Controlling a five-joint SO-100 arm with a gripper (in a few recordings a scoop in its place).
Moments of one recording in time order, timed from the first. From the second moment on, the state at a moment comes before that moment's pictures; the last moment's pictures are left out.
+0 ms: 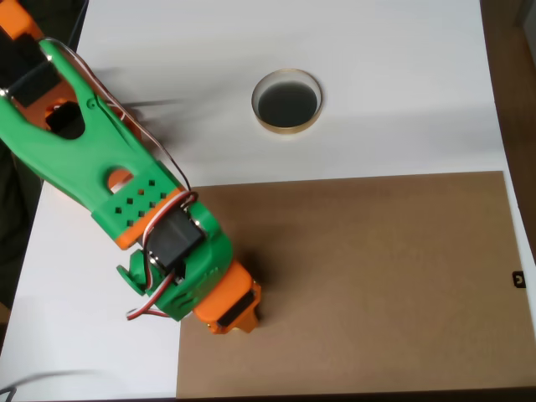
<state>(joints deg) 0.4 81.8 101.1 65.3 -1.8</state>
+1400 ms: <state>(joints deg) -29.3 96.7 91.0 86.1 -7.9</state>
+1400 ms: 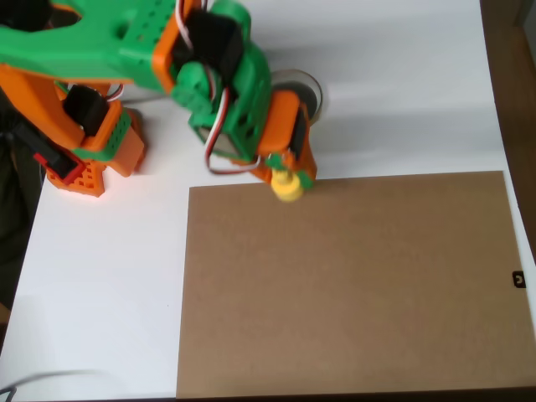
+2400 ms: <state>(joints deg) -54.5 101.1 99.5 81.9 -5.2</state>
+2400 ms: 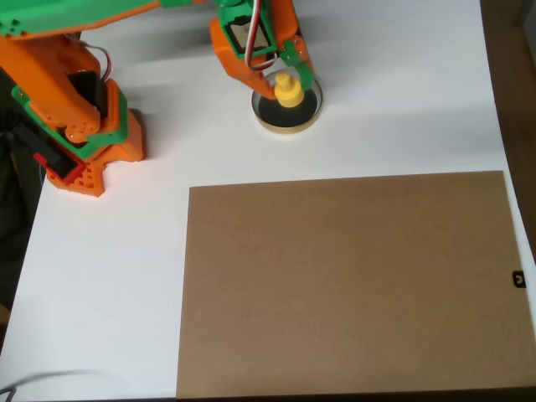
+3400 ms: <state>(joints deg) -64.4 99.3 114.6 62.8 -0.4</state>
